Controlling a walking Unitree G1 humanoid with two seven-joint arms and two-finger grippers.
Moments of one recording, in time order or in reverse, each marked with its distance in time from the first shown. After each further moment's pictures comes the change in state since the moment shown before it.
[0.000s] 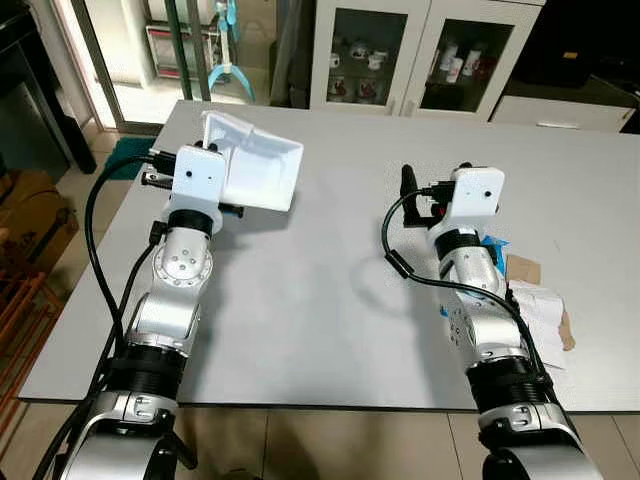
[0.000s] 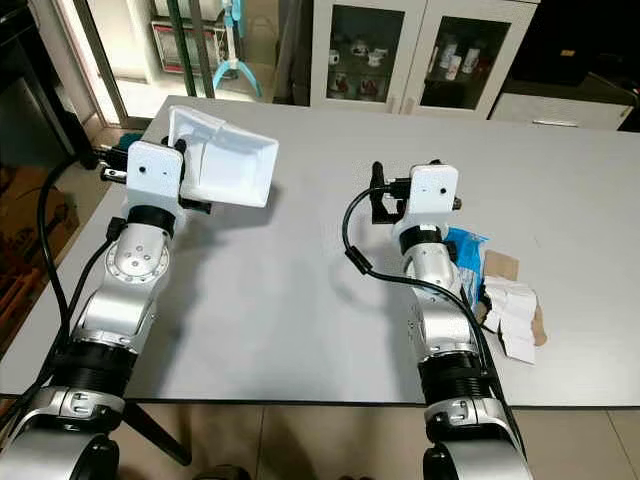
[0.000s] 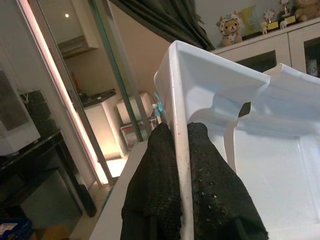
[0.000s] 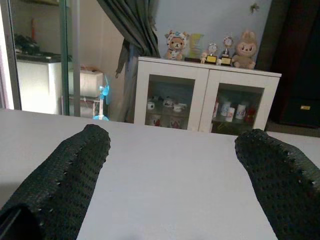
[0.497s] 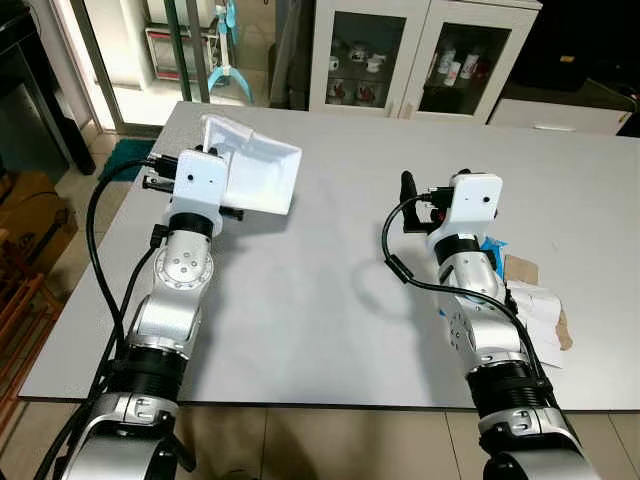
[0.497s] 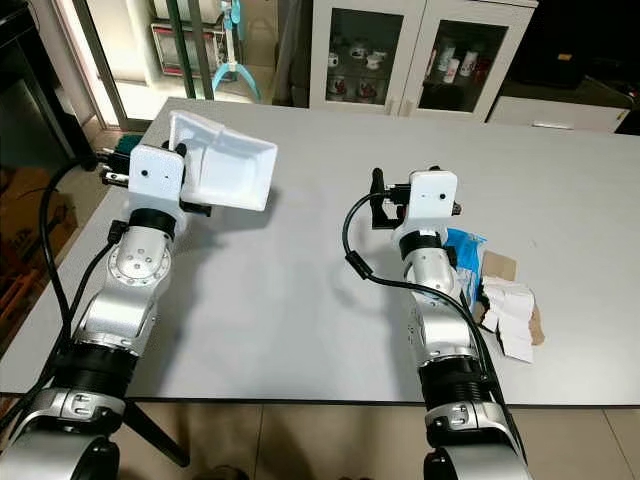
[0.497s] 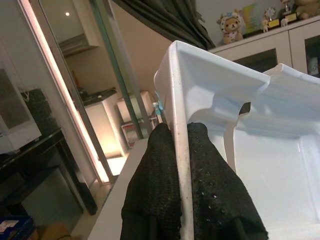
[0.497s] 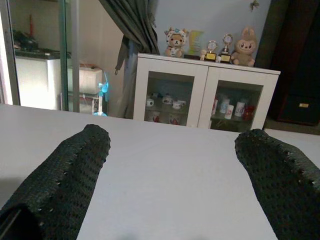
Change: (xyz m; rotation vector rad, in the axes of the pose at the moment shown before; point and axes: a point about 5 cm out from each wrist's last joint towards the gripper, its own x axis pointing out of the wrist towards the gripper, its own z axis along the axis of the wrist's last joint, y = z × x) left arm -0.002 -0.002 -0.003 0.006 0.009 -0.001; right arm -0.004 -0.001 -0.005 -0.001 0.017 -0.002
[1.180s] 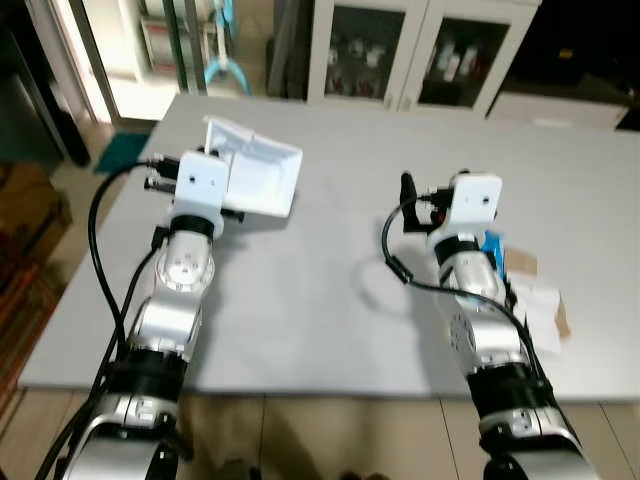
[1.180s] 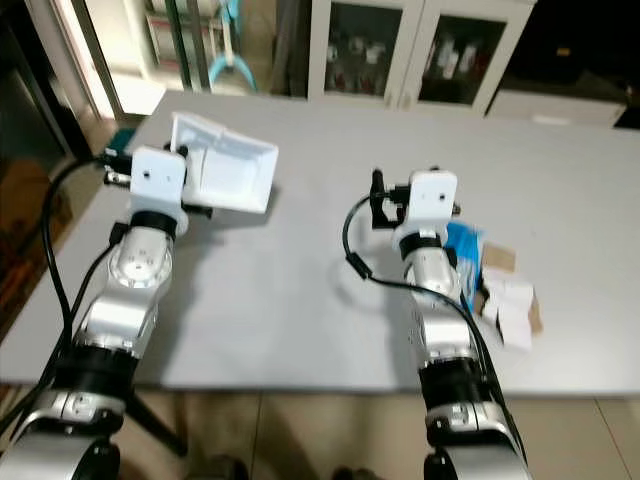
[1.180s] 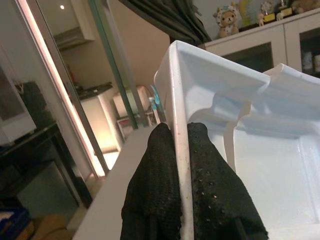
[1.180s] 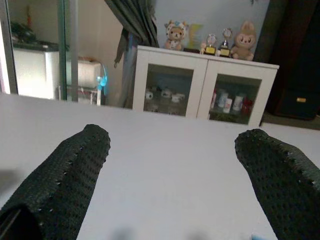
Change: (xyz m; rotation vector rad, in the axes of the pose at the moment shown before) left arm -0.001 -0.002 -0.001 -0.001 0.003 -0.006; right arm -0.001 0.000 -0.002 0.000 0.005 0.002
